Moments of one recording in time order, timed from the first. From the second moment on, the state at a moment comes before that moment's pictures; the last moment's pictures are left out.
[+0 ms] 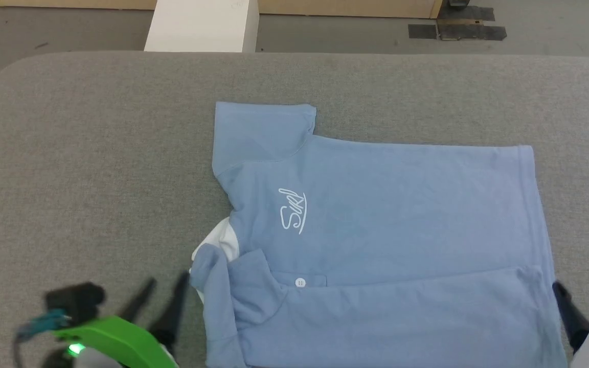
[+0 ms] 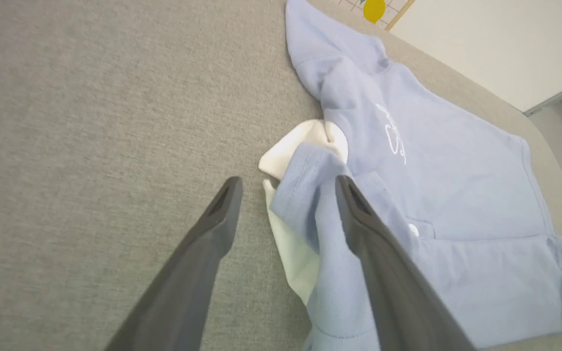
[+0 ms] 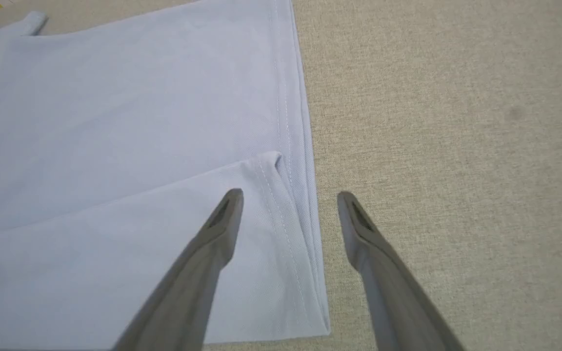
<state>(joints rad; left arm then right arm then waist) 0.12 0.48 -0.34 -0.26 -0.89 0.24 0.12 0.20 -0.08 -0.33 -0.31 0.31 0.13 0.63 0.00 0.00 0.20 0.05</state>
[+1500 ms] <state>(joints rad) -0.92 0.62 -0.48 0.25 -0.69 -0.06 0.50 -0.07 -0.09 -0.22 -0.42 0.25 0.13 0.41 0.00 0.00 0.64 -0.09</state>
